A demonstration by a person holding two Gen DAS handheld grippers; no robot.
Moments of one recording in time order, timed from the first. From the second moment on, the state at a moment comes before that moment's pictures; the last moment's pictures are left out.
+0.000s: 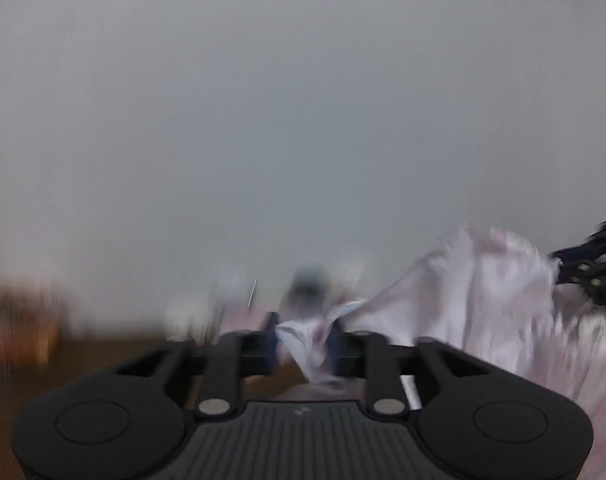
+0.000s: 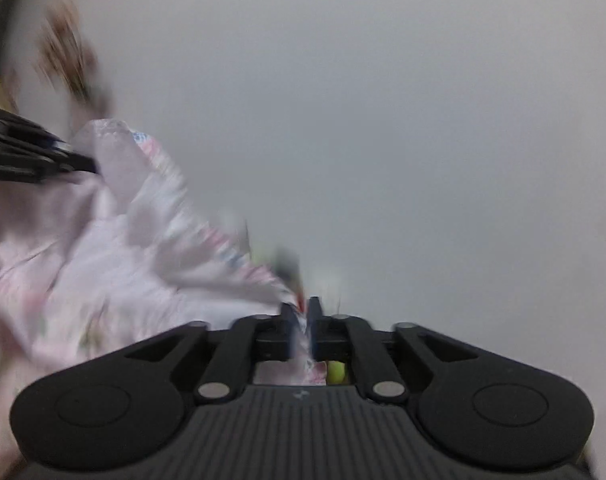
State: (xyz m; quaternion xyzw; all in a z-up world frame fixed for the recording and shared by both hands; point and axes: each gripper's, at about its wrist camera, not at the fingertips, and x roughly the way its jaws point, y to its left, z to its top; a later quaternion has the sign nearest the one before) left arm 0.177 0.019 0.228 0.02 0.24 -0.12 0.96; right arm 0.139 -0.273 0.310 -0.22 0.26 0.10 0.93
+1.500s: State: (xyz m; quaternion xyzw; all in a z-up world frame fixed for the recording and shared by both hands) left arm 0.015 0.084 0.054 -0.02 0.39 0.03 0.92; right arm 0.027 -0.286 0.038 0.10 0.37 0.03 0.92
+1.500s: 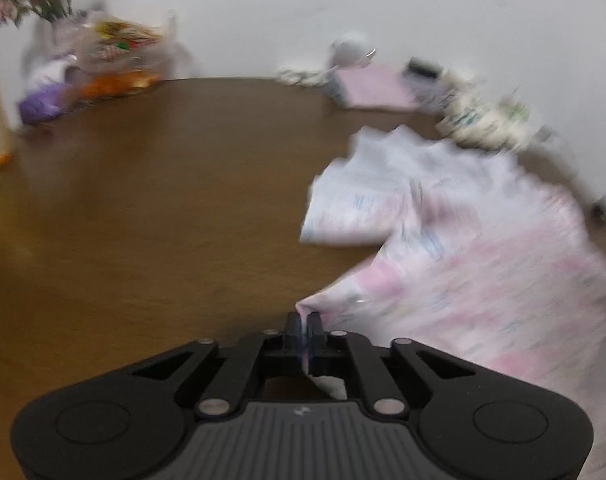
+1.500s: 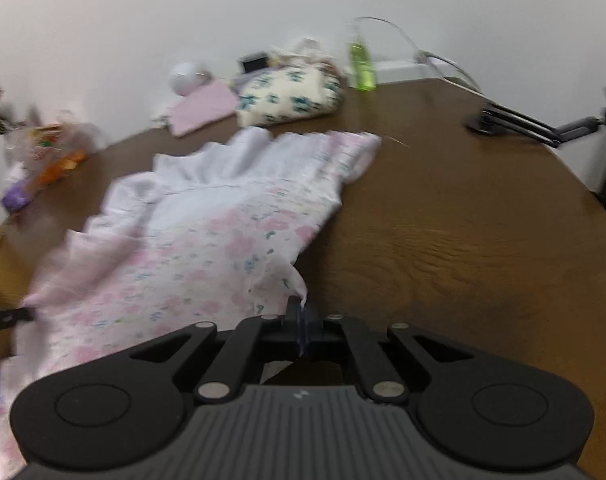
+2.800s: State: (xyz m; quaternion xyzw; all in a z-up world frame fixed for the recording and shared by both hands) left arm 0.099 0.062 0.077 0.08 0.32 -0.08 0.94; right arm 0.114 -0.279 0.050 -0.02 0.36 0.07 0.93
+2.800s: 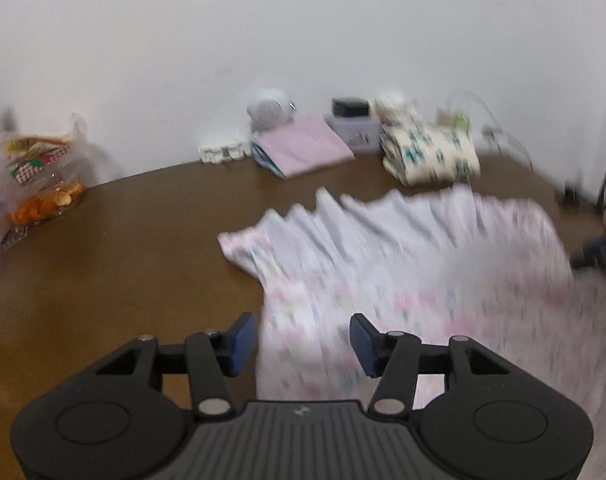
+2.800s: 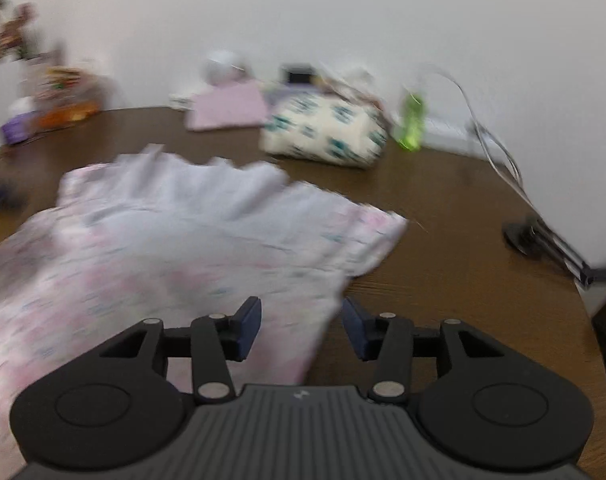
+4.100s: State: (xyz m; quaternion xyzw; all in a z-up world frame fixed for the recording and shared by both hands) left arm -0.031 0.103 0.076 -0.04 0.36 0.00 0.93; right arm 0.193 -0.203 0.051 -0.11 0.40 0.14 0.90
